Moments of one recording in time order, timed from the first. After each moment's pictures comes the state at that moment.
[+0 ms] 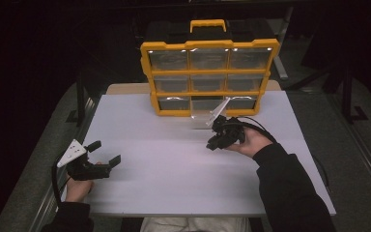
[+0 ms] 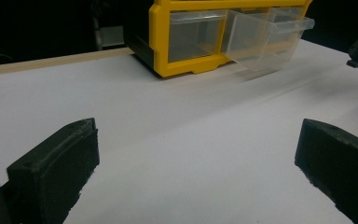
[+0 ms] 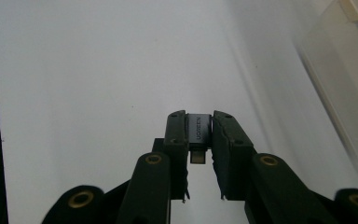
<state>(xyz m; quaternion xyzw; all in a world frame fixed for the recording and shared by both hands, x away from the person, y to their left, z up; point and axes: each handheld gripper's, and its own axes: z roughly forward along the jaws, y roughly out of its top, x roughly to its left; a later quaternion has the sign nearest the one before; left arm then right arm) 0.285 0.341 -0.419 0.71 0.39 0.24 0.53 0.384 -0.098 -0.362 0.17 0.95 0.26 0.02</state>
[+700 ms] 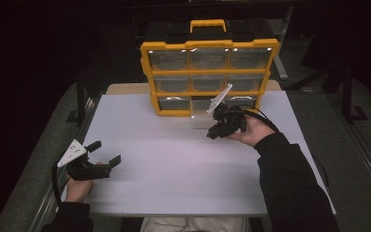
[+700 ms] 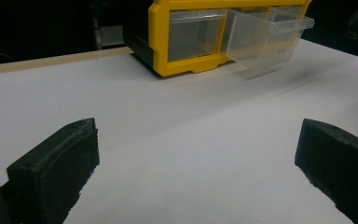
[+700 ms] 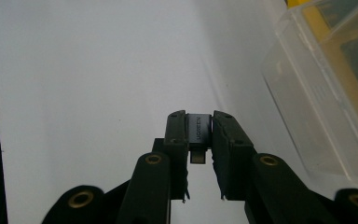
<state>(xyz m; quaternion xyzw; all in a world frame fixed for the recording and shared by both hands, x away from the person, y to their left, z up) 0.285 0.341 -0.419 0.72 0.39 0.24 0.53 0.398 -0.100 -0.331 0.17 0.95 0.27 0.04</state>
